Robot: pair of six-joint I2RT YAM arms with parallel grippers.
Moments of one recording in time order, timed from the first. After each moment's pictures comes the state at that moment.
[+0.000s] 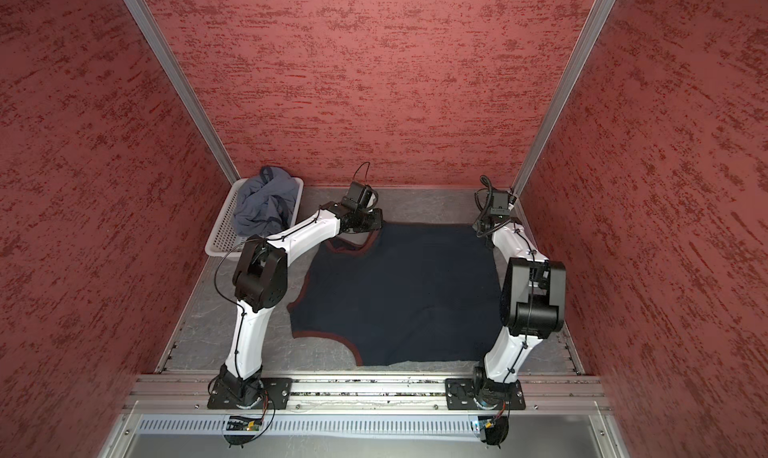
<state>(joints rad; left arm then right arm) -0.54 2.22 1.89 -0.49 0.13 -0.57 -0.13 1.81 1.33 -0.39 0.18 0.50</state>
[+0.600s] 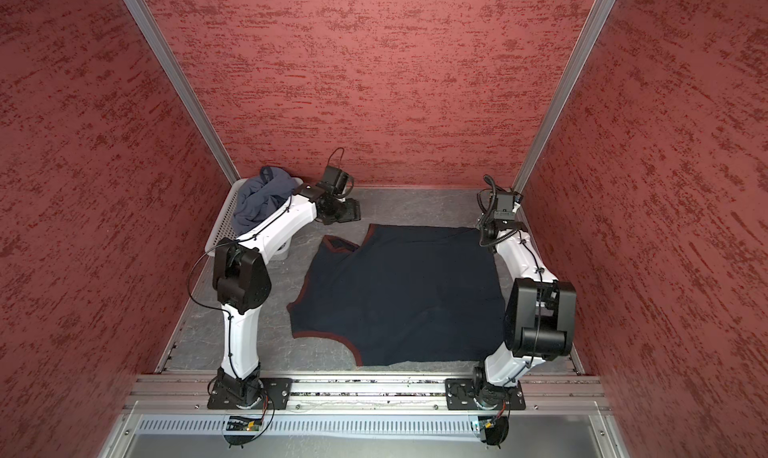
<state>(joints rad) -0.40 2.08 1.94 -0.88 -0.05 -0.47 -0.10 1.58 1.18 -0.39 0.19 0.49</state>
